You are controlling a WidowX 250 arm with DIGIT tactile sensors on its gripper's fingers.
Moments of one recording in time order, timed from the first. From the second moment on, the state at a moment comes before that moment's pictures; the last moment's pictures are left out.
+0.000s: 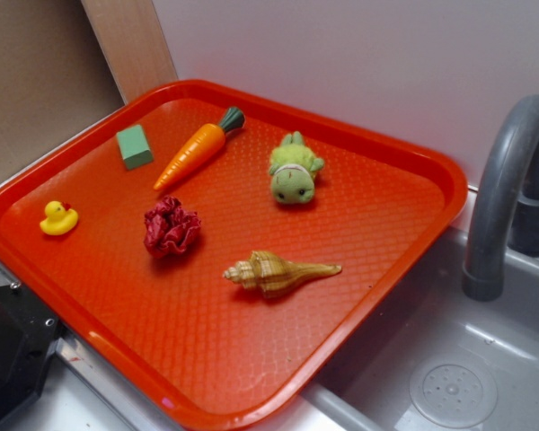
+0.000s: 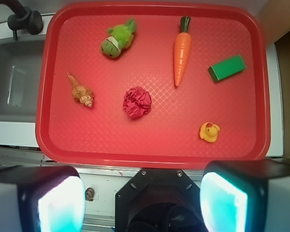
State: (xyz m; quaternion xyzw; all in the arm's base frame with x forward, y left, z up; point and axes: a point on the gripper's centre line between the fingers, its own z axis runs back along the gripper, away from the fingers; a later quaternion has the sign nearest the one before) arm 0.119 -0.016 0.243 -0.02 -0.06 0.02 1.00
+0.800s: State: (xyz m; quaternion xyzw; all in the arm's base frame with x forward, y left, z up) arm 0.168 0.000 0.245 -0.02 -0.08 0.15 0.99
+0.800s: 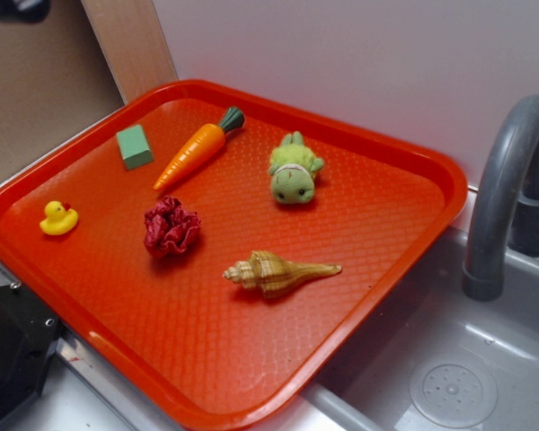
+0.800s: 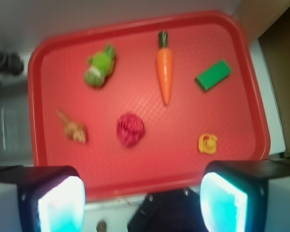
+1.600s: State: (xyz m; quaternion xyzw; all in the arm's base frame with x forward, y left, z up) arm 0.263 0.088 0.198 0.06 -0.16 0.46 0.87
